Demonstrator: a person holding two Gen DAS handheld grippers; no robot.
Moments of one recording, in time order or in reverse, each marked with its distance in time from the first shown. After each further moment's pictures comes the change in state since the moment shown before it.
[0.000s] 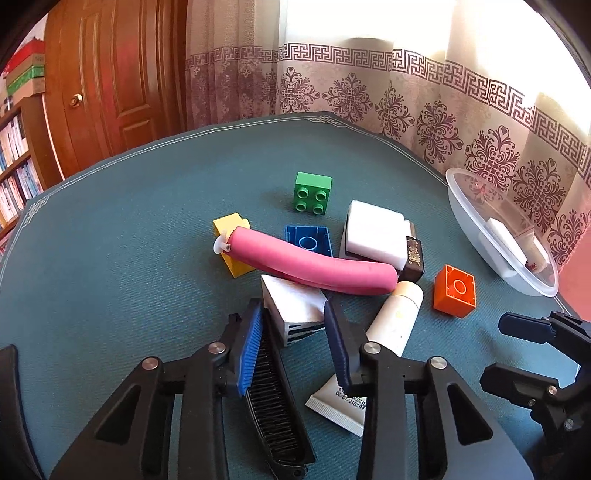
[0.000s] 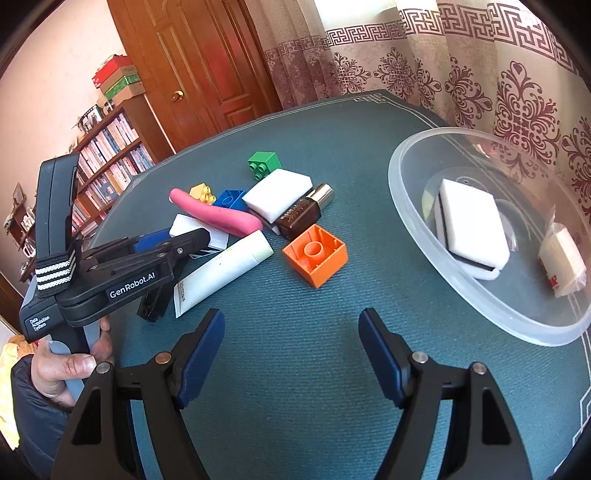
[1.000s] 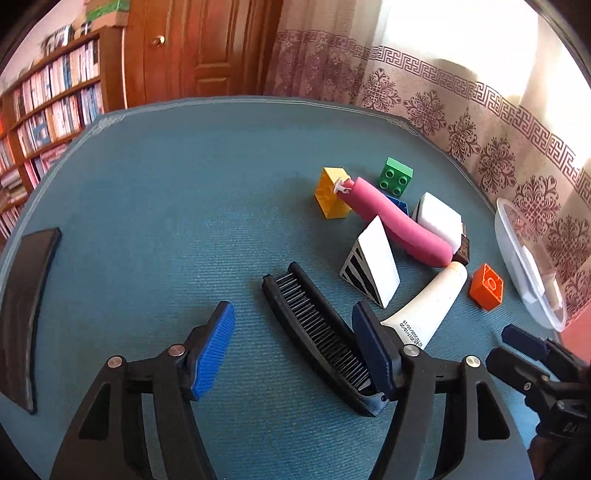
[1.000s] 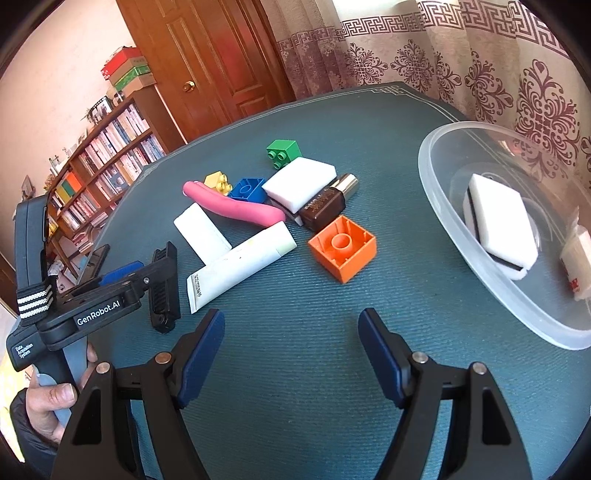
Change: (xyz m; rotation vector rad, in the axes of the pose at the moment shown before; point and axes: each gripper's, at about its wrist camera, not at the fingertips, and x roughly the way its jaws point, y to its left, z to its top) left arm -0.025 0.043 -0.044 -0.320 0.059 0.105; right arm 0.010 0.013 0.001 -0.015 0.034 0.045
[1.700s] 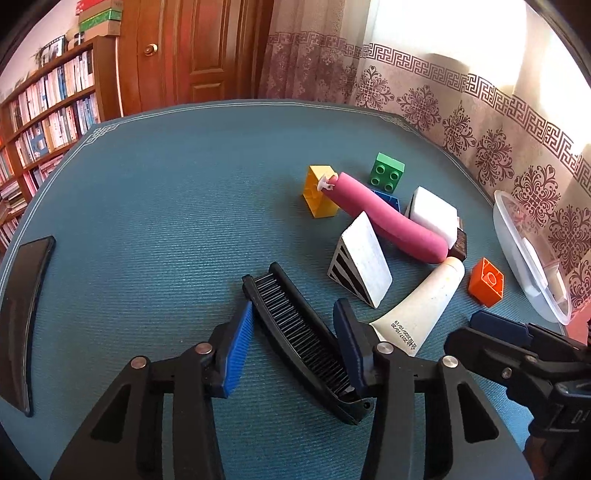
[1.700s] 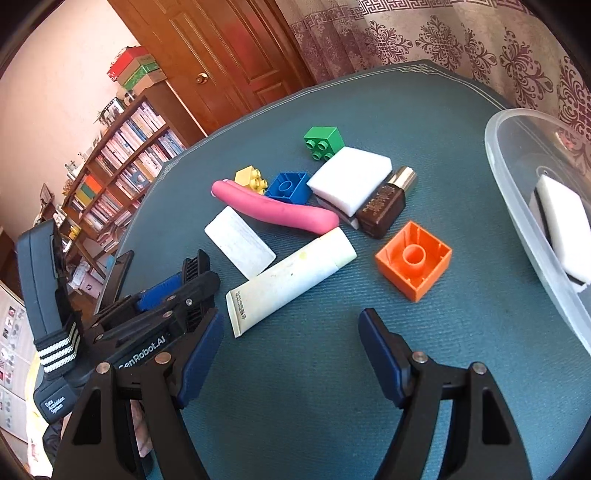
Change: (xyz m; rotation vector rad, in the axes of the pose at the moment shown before) left arm 0.008 -0.019 -0.005 0.067 -0.026 0.028; right arm 0.032 0.015 0.020 0.053 0.069 0.109
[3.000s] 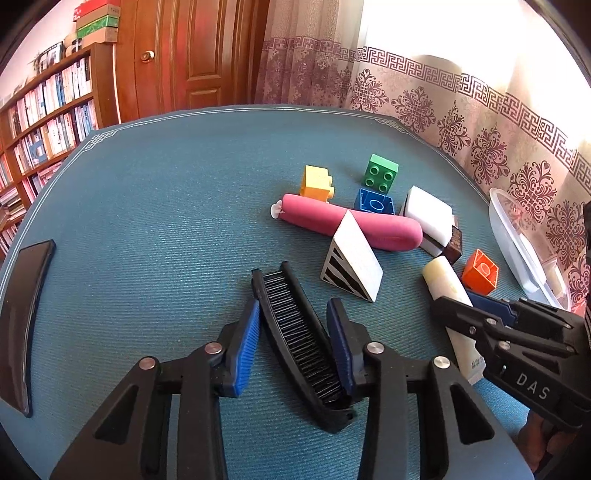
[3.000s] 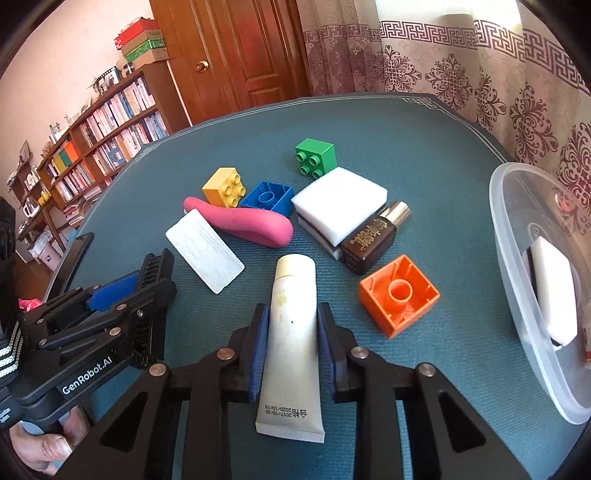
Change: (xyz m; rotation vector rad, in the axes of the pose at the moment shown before) left arm -0.008 -0.002 -0.001 0.018 -0.021 -0.004; right arm 0.004 0.006 0.005 -0.163 -0.029 -0.151
